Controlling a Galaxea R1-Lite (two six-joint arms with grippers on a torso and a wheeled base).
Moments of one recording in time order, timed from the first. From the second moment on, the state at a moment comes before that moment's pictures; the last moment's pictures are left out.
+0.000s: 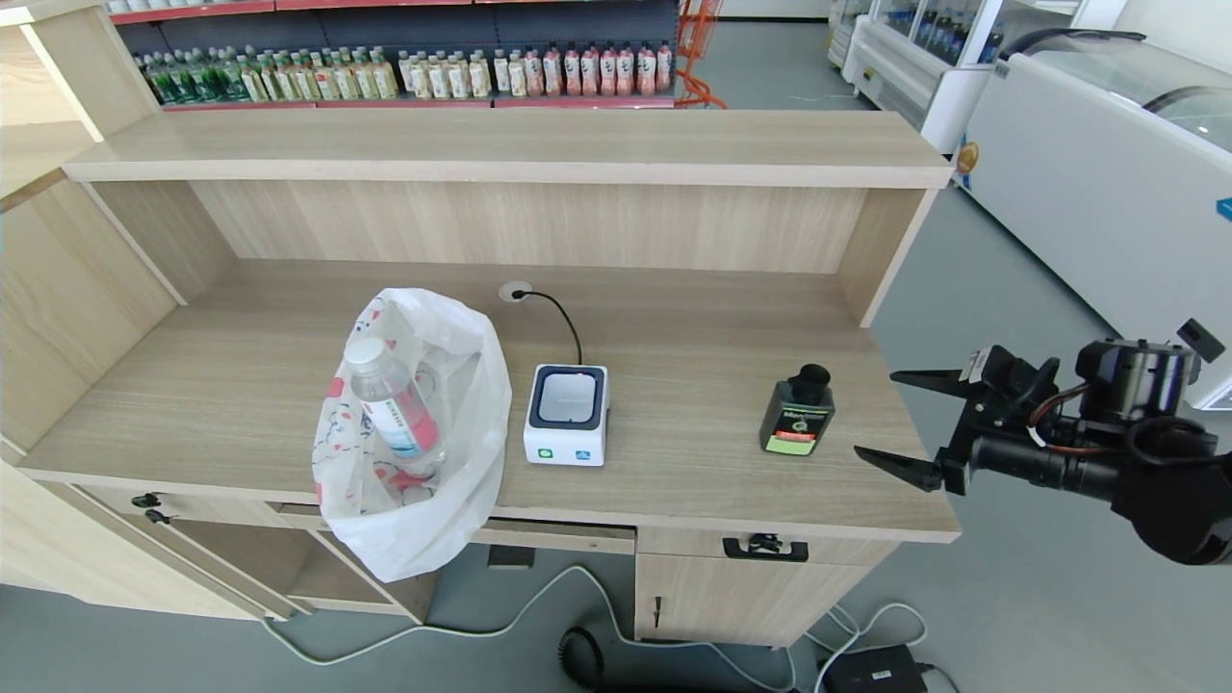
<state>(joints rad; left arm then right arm) -0.01 0.00 0.00 0.04 -0.04 0.03 -0.06 1.93 -0.69 -0.94 0.80 -0.73</state>
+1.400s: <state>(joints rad) -0.01 0.00 0.00 0.04 -0.04 0.03 0.01 2.12 -0.86 -0.98 0.82 -0.72</state>
